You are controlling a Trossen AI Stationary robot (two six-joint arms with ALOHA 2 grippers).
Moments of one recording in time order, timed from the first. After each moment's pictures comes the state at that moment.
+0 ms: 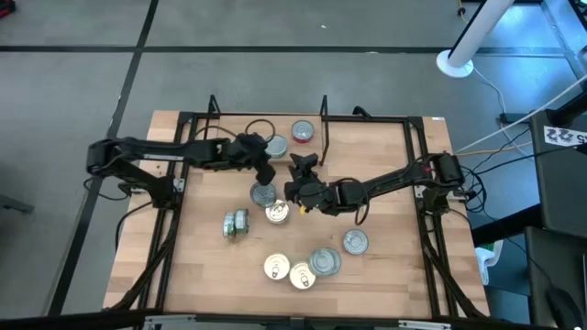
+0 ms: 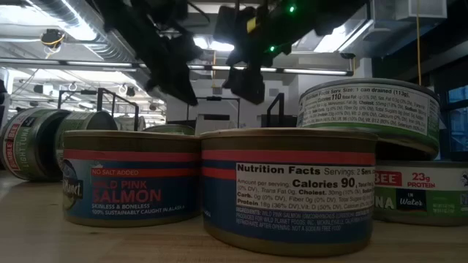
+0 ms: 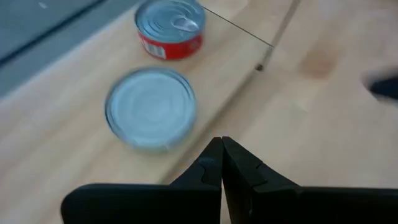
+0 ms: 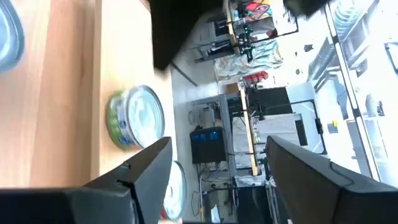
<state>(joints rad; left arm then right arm) 0.21 1.33 0.87 -0.33 -0.30 -0.40 0.14 1.86 1.20 0.27 1.03 -0.91</state>
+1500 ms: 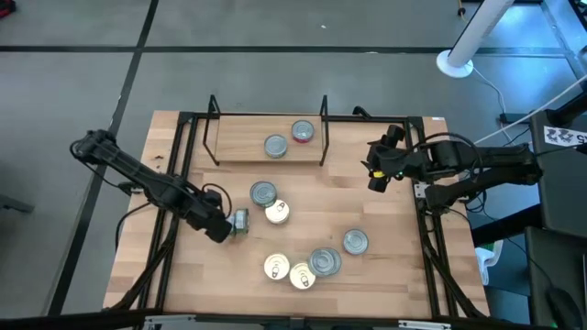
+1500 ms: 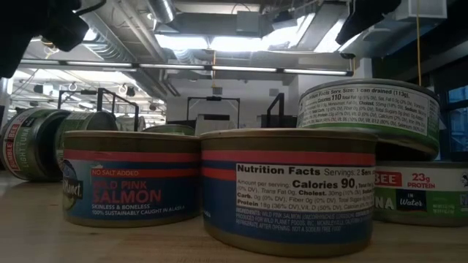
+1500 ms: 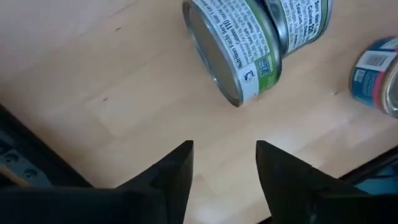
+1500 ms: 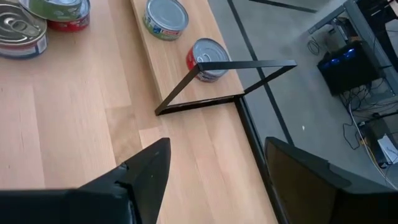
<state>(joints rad) -0.46 1.17 0.88 -1.05 0.04 -1.56 0.09 1.09 1.20 -1.01 0.61 0.02</state>
